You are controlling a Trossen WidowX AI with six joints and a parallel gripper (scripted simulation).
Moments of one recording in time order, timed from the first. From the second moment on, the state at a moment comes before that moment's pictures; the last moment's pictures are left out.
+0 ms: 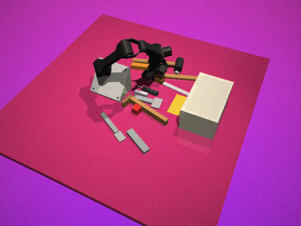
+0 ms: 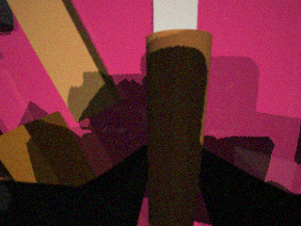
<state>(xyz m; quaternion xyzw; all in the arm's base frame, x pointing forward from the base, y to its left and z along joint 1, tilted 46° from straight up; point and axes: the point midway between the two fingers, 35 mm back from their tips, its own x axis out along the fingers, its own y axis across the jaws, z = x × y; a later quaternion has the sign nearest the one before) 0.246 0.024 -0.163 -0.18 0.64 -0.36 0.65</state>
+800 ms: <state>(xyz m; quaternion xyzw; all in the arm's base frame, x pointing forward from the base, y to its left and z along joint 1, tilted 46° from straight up) 0.237 0.030 -0.165 -0.18 0.65 -0.37 0.65</state>
